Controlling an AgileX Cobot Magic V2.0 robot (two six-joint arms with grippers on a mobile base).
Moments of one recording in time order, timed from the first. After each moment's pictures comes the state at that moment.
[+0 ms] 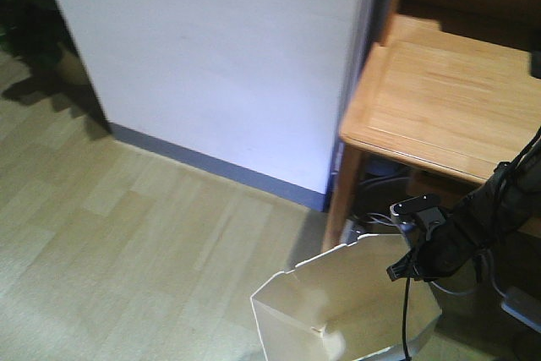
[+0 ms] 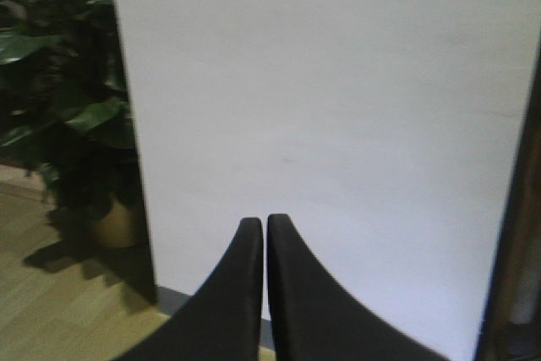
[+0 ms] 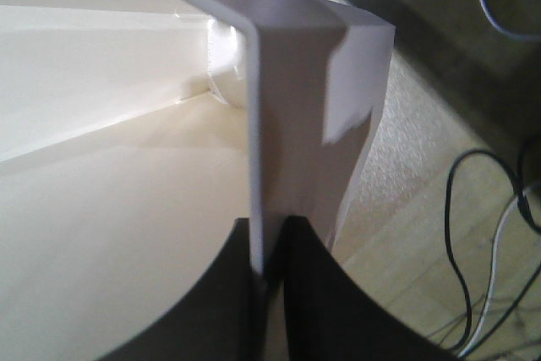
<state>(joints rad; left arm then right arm) 0.02 -0.02 0.03 -0.31 0.14 0.26 0.02 2.31 -0.78 1.07 0.07 -1.36</state>
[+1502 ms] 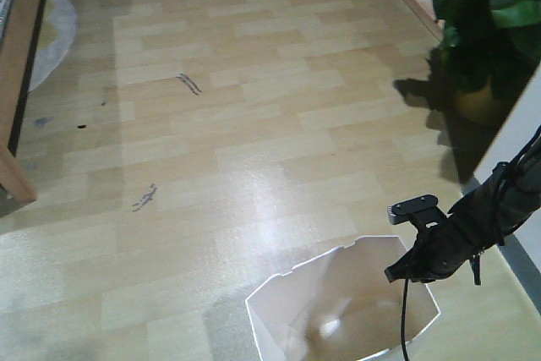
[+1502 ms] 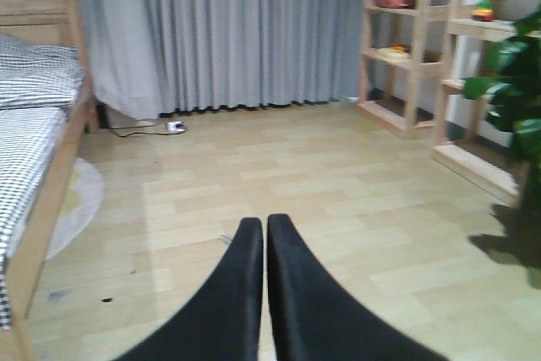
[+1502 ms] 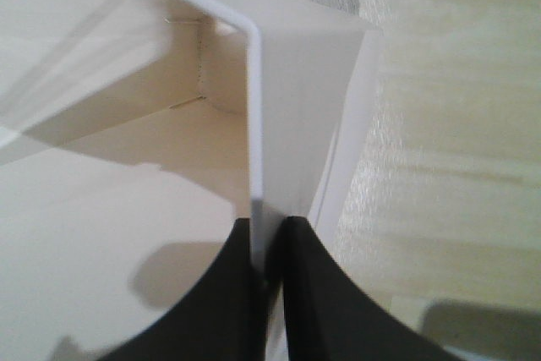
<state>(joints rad) 0.02 -0.02 0.03 -0.31 0.14 0.26 0.02 2.31 -0.78 1.07 0.08 -1.36</state>
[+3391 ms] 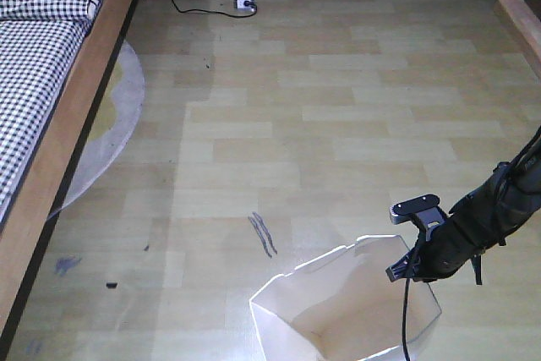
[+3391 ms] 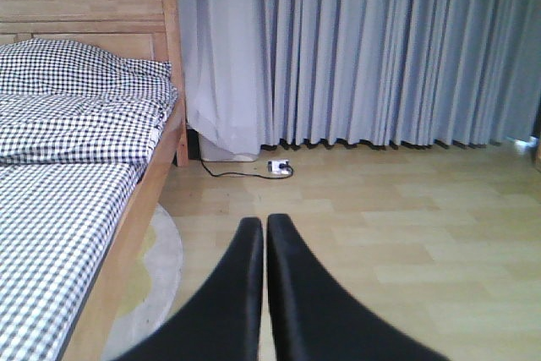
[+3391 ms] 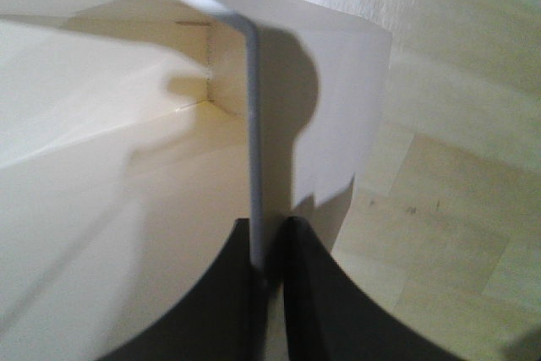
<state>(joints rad) 0.02 -0.02 0.03 -0.31 0.14 0.26 0.02 2.31 -0.78 1.07 0.07 -1.36</state>
